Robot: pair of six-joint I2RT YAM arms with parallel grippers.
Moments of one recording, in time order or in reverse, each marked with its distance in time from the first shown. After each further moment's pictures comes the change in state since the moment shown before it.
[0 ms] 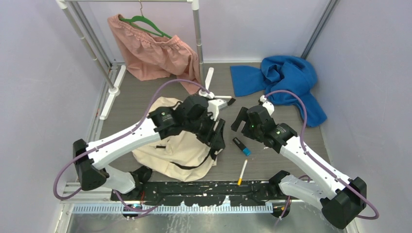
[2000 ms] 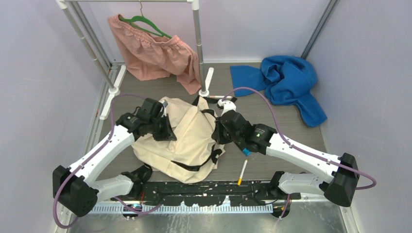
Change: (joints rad) left arm 0.509 -0.297 -0.464 -0.130 -0.167 -0.187; right arm 0.379 0.164 0.124 0.158 -0.078 -0.264
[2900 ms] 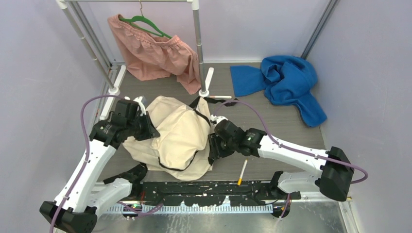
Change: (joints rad) left arm 0.190 -0.218 0.111 -0.193 -0.020 0.124; right arm 0.039 0.079 -0.109 -0.031 -0.181 0.014
